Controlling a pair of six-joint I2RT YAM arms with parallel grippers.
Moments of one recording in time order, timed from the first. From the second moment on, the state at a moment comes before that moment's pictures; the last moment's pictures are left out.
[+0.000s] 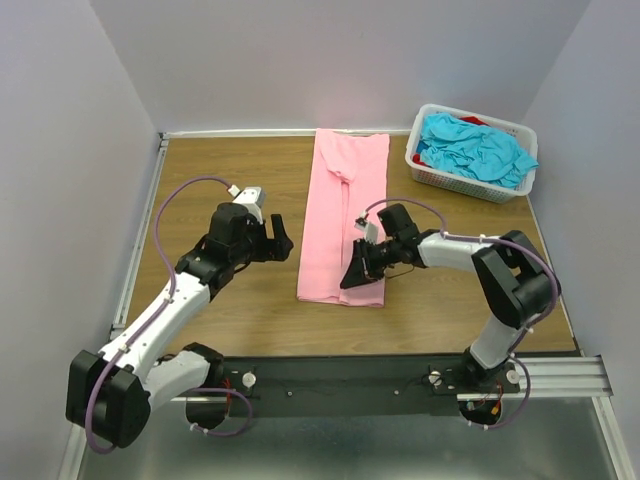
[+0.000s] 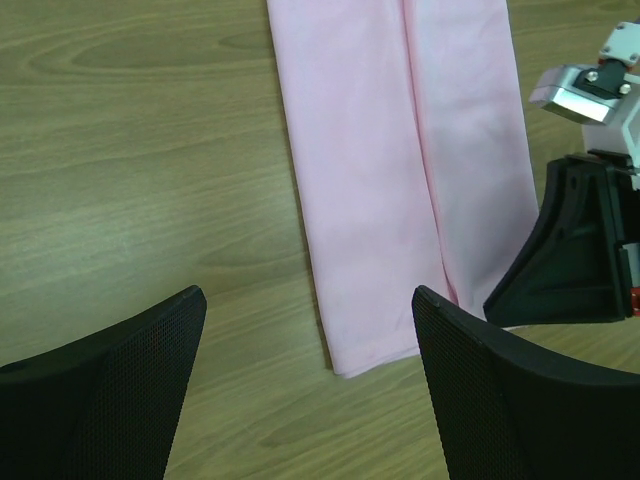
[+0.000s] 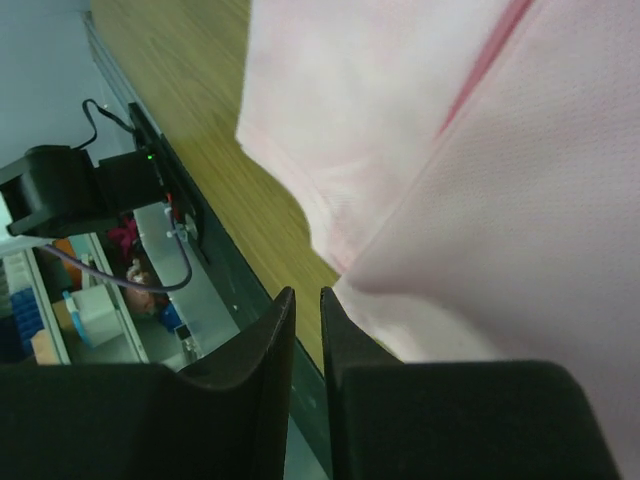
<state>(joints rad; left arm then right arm) -0.41 1.02 0.73 -0.28 0.10 -0.37 0.54 1.71 0.85 -0.08 -0.80 0.56</state>
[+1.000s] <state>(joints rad) -0.53 1.19 0.73 -0.37 0.11 -0.41 0.37 1.59 0.64 -0.18 -0.71 0.54</state>
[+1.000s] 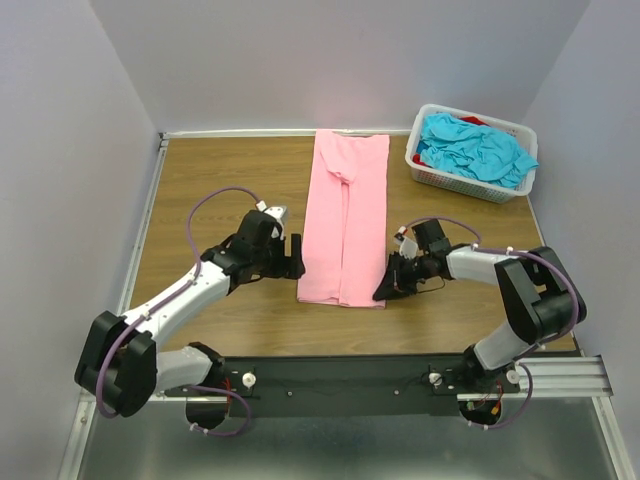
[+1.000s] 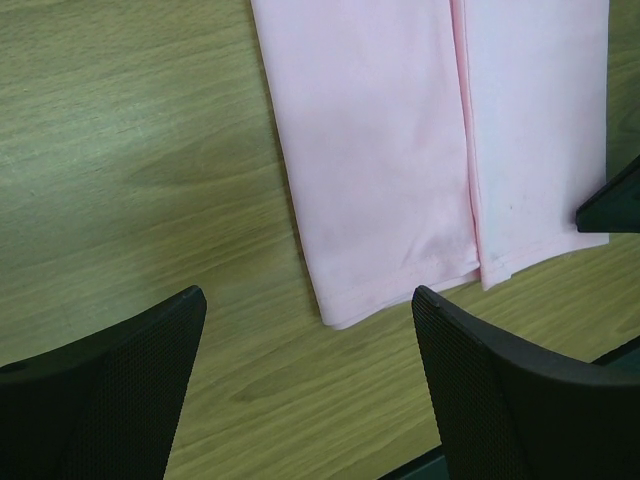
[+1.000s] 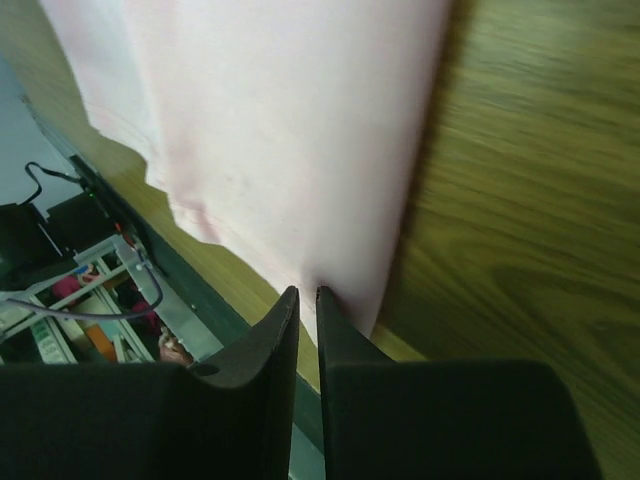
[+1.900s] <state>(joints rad) -0.63 1.34 0.81 -0.48 0.05 -0.44 0.47 1.36 0.76 -0.55 -0.23 0.52</state>
